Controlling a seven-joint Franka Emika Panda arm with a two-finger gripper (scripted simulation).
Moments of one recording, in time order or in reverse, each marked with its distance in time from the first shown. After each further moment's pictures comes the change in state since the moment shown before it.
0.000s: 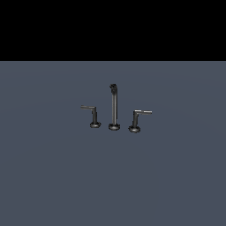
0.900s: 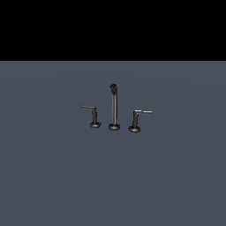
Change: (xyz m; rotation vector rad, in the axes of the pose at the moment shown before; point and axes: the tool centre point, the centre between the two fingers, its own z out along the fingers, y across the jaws) arm 0.031 -0.014 0.036 0.001 0.003 0.154
